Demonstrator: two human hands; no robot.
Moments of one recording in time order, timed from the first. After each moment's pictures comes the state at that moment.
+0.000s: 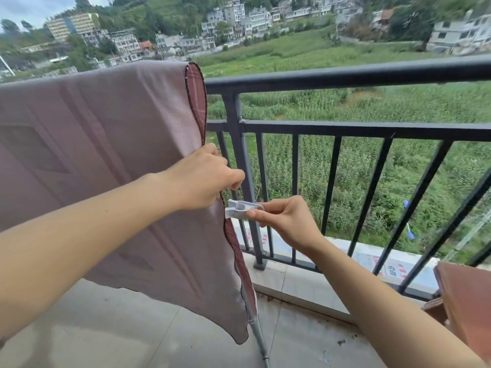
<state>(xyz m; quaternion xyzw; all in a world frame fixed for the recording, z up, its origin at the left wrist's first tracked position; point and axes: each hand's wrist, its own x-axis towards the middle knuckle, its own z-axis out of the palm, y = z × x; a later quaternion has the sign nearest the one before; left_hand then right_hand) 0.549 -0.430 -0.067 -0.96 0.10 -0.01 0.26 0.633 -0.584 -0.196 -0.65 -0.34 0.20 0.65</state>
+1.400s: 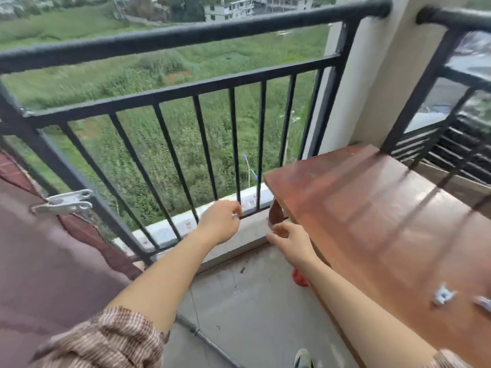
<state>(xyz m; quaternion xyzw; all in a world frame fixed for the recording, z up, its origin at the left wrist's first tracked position) 0.581 -0.639 -0.274 -0.96 0.17 0.09 -0.19 0.506 -0.813 -0.322 -0.85 0.15 0.02 0.50</state>
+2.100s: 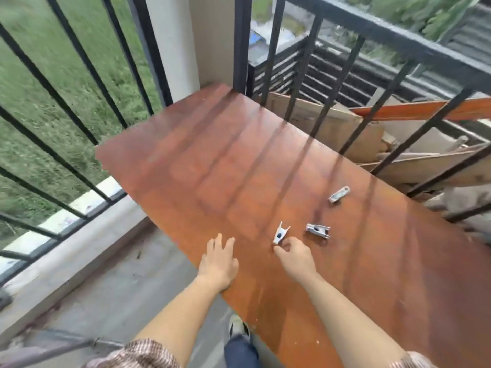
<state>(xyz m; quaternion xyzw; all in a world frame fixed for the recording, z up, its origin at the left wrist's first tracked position) 0.424 -1.000 -0.449 -0.91 0.29 0.30 -0.07 0.325 -1.154 -0.429 -0.77 0.50 0.10 0.39</state>
